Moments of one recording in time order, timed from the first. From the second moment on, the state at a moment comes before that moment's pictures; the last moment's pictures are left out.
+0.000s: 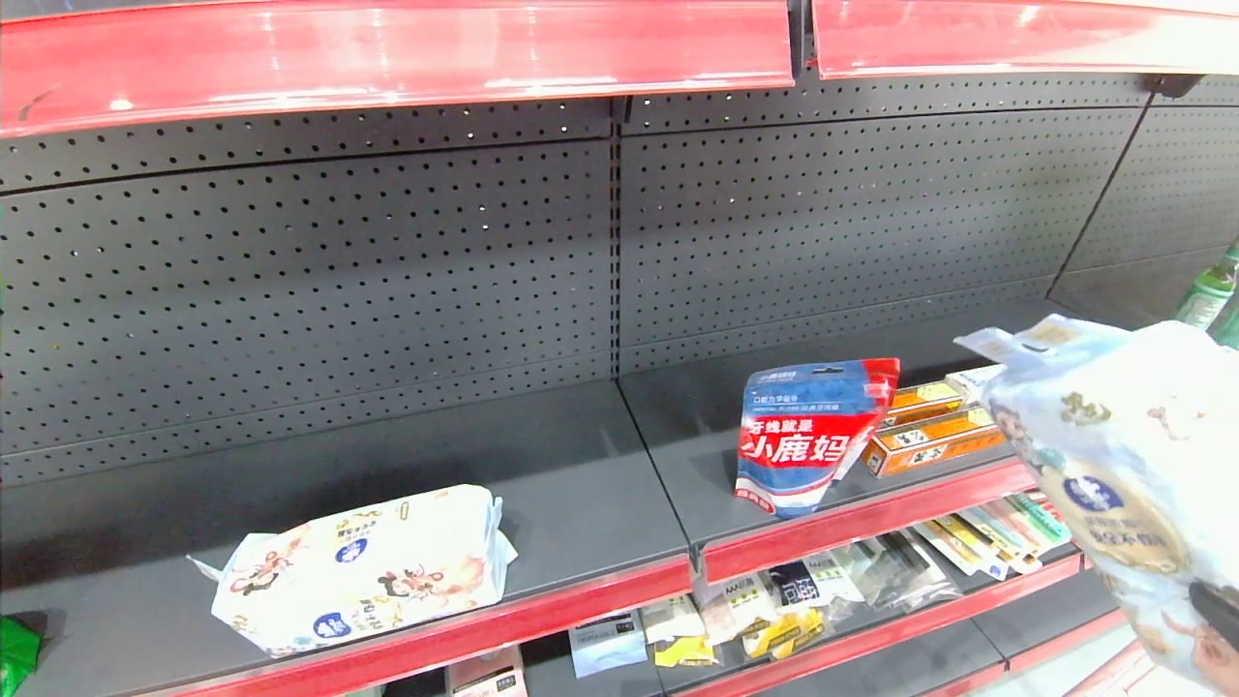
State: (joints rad) left arm -0.08 0.39 -0.29 0.35 -0.23 0.25; right arm 0.02 0.60 -0.24 -0.17 0.07 -0.32
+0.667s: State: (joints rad) left arm -0.08 0.13 -0.33 0.48 -0.21 0.26; right arm 0.05 0.66 -0.31 -0.17 0.09 -0.32
